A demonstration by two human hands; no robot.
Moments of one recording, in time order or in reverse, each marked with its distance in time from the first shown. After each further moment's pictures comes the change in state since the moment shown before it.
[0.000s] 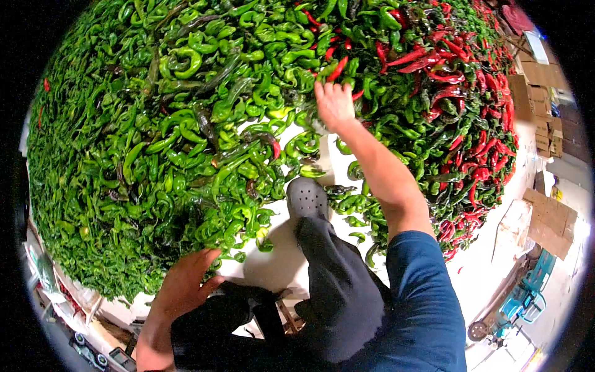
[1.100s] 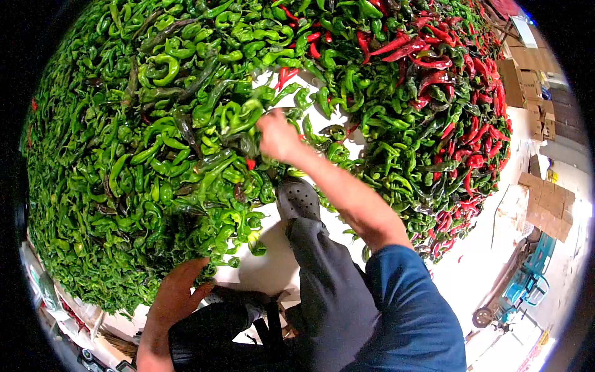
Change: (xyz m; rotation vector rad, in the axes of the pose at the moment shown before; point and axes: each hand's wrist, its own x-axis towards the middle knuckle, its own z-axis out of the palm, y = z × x) left_hand -0.004 -0.014 0.012 -0.051 -0.034 -0.108; right_hand -0.029 -0.098 -0.032 0.963 -0.222 0.048
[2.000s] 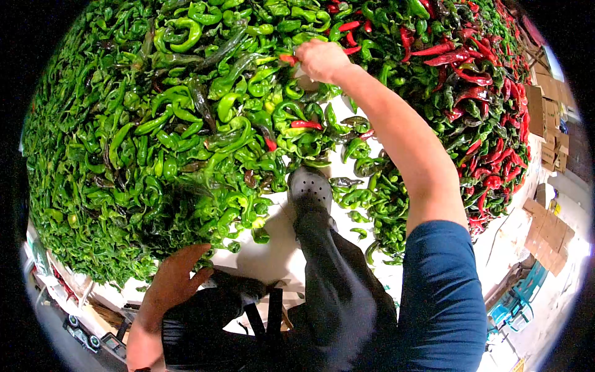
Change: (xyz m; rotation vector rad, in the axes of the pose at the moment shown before) left_hand 0.005 -0.021 0.015 -0.059 0.010 -0.055; right_hand 0.105 0.035 -0.098 -0.754 -0.021 -0.353
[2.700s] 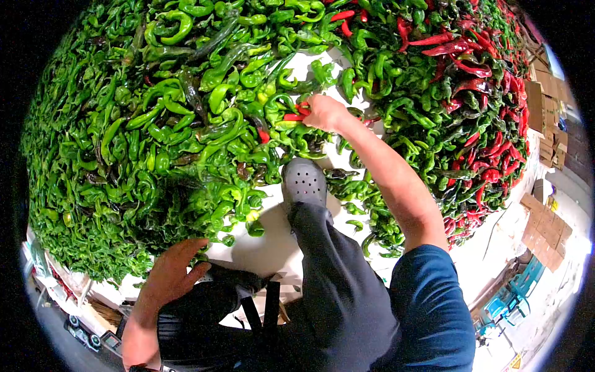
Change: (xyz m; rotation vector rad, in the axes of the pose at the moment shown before) left_hand 0.007 0.007 0.002 0.007 -0.022 0.041; right_hand -0.099 -0.057 0.044 0.662 -0.367 0.313
